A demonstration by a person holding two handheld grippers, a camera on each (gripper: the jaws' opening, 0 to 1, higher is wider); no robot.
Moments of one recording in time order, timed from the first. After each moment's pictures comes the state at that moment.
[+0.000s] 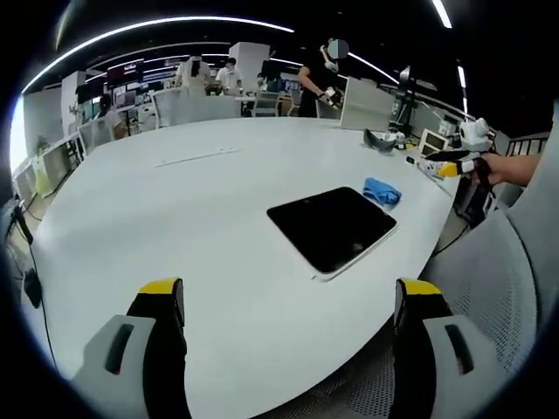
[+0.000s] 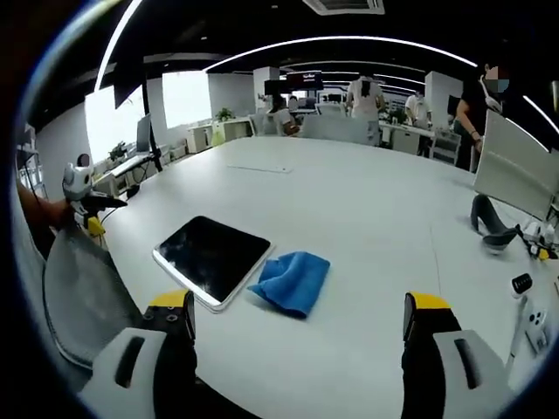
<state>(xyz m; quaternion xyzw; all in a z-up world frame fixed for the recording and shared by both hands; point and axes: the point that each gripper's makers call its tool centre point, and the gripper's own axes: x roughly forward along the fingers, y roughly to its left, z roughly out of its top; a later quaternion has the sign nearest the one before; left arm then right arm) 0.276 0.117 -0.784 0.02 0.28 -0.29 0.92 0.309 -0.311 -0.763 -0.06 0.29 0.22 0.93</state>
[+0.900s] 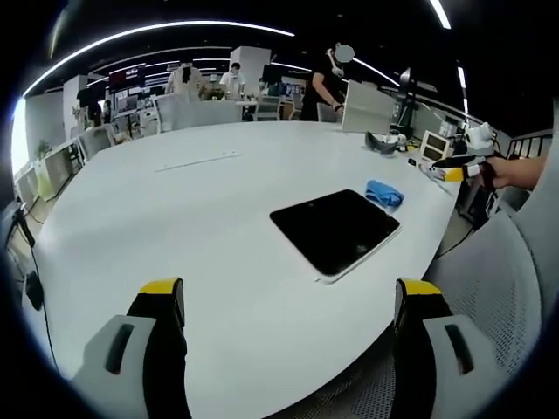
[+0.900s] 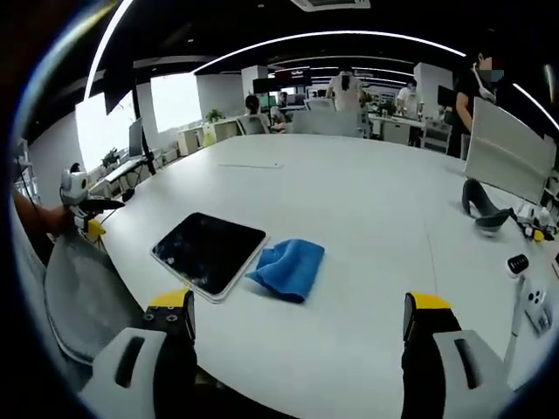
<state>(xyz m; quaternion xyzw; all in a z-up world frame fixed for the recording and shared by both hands) 0.278 0.117 -0.785 0.03 0.27 -0.28 0.92 0.292 -0.322 -0.768 -0.05 0.30 0.20 0.93</state>
